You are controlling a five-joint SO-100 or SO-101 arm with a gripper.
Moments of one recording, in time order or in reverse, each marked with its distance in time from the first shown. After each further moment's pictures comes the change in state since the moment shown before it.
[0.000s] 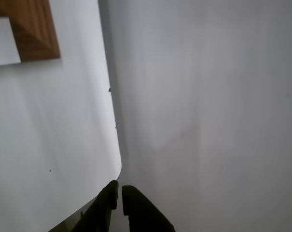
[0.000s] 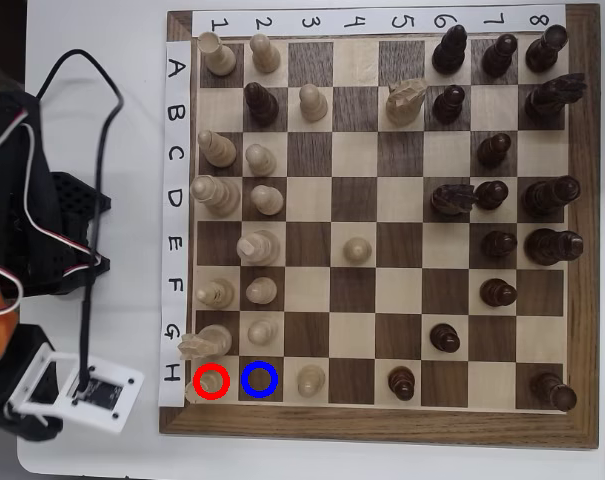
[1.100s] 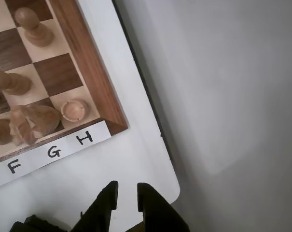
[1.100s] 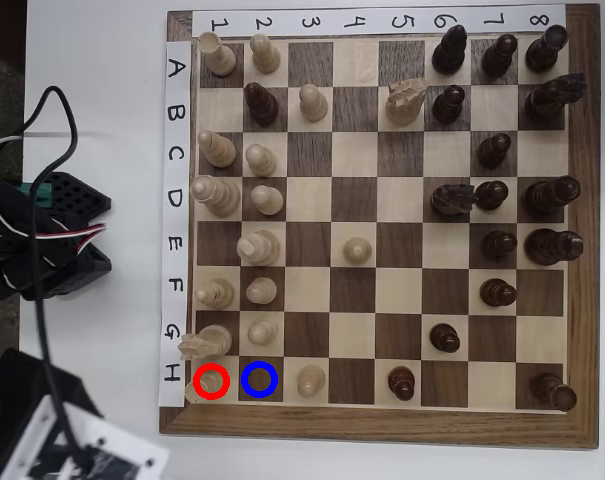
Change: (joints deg) arm -23.6 -45.1 -55.5 28.8 36.3
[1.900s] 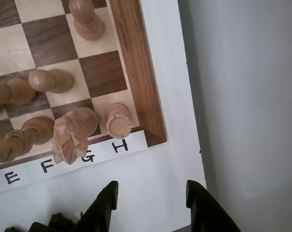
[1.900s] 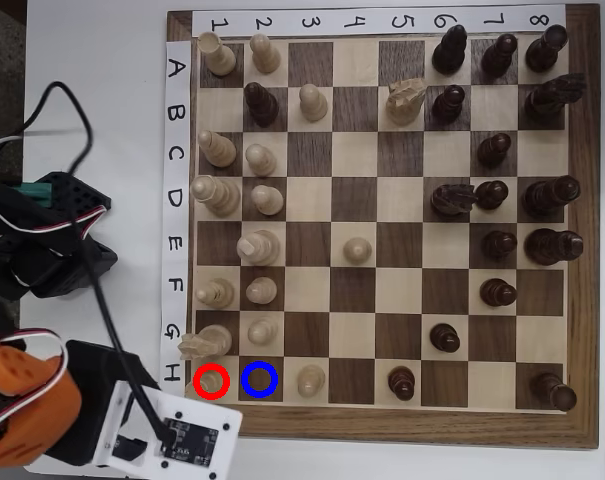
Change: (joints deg) arm -9.7 -8.3 4.5 -2.7 5.3
